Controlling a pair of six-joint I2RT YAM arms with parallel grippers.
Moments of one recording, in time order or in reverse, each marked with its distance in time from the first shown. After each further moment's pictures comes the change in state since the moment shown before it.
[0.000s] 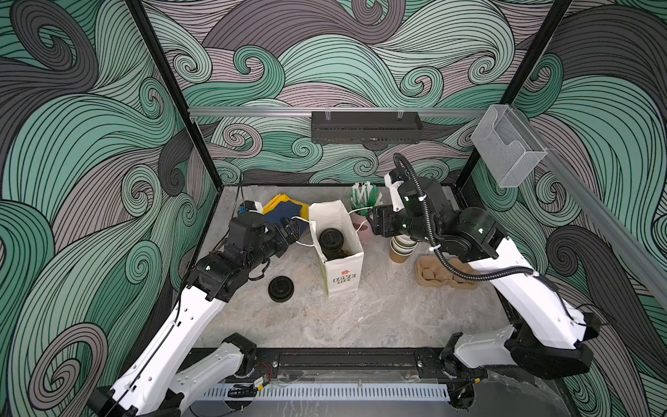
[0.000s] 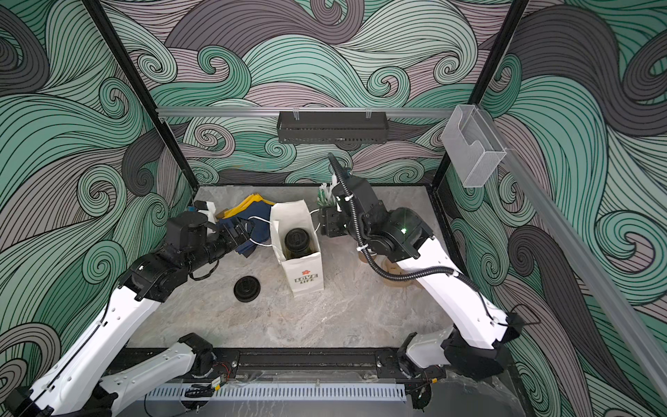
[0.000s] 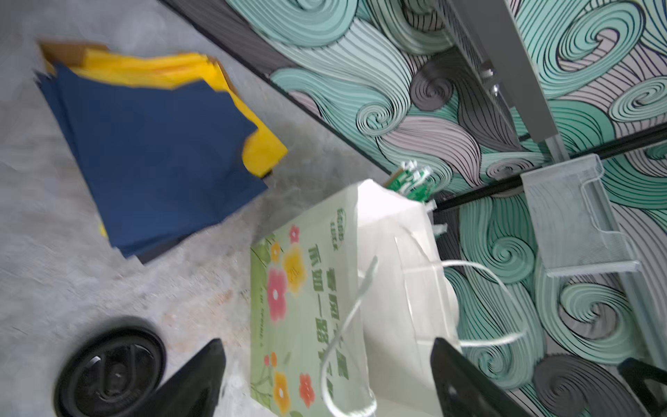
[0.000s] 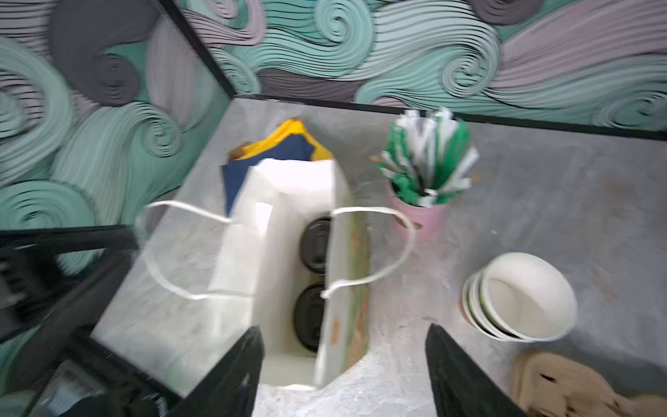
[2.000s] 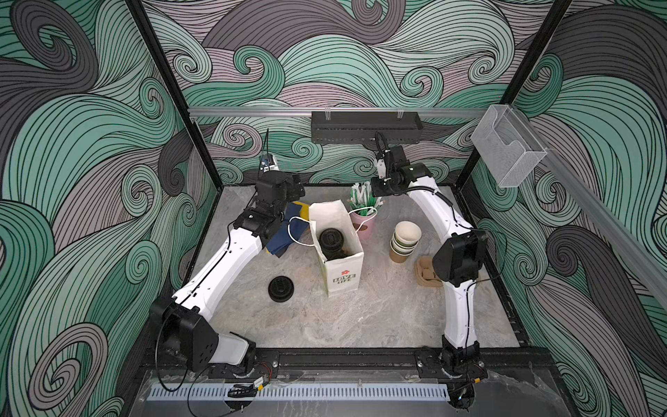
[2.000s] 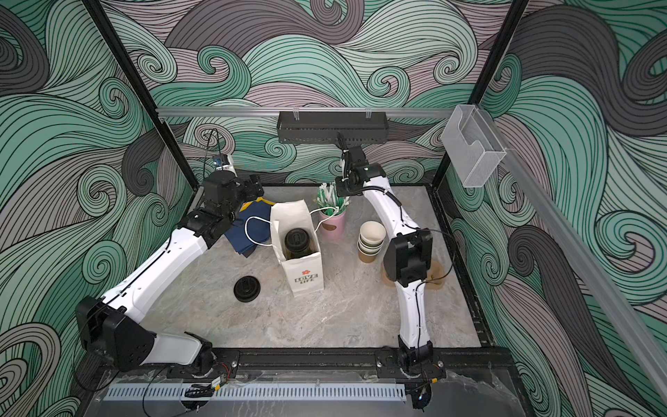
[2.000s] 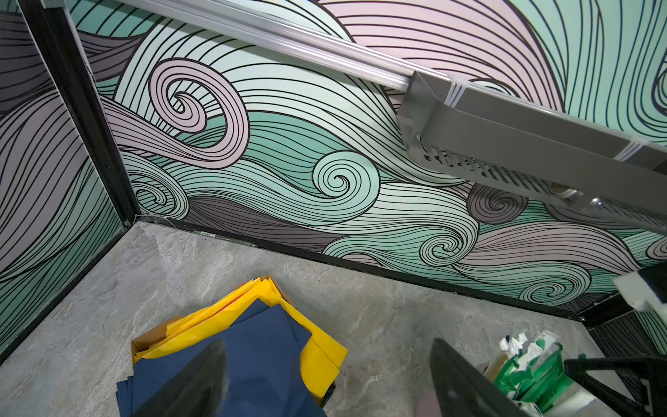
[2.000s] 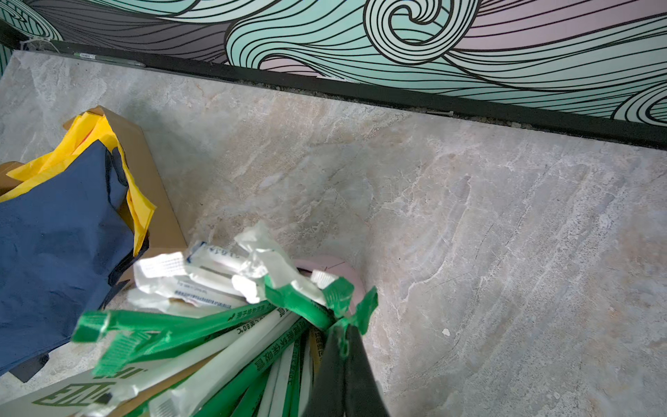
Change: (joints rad) left arm 0.084 0.466 0.178 0.525 -0.273 0.488; right arm -0.431 0.784 0.459 0.125 -0.301 -0.355
